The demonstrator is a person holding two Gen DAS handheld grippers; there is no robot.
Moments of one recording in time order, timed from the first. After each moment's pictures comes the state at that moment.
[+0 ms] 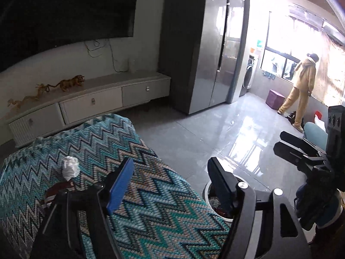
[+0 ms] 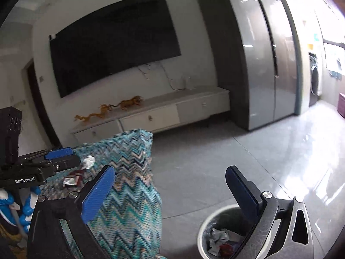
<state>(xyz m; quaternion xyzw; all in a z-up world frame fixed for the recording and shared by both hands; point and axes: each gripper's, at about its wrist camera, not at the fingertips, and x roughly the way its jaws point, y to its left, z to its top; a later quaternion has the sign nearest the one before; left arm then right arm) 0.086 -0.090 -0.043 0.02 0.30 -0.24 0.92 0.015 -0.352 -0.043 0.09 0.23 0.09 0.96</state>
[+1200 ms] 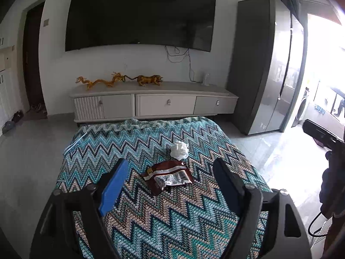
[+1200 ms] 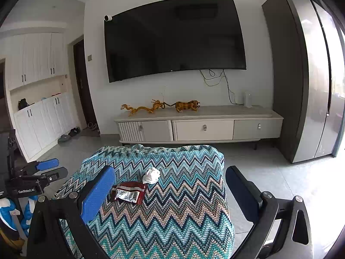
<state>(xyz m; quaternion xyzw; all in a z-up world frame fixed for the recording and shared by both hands) 0.035 0.114 -0.038 -0.04 0.28 -0.04 0.96 0.048 -0.181 0.002 0.02 0.21 0.23 0.95</state>
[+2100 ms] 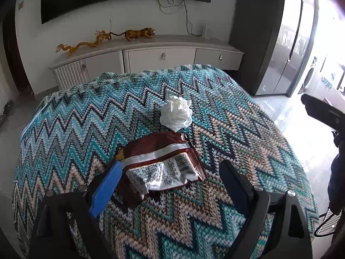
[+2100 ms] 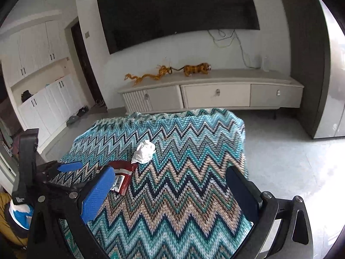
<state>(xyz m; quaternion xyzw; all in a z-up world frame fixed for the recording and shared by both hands) 0.170 0.071 -0.161 -0.01 0.41 -0.06 0.91 0.169 -0.153 -0.093 0.02 0.32 0.28 0.91</state>
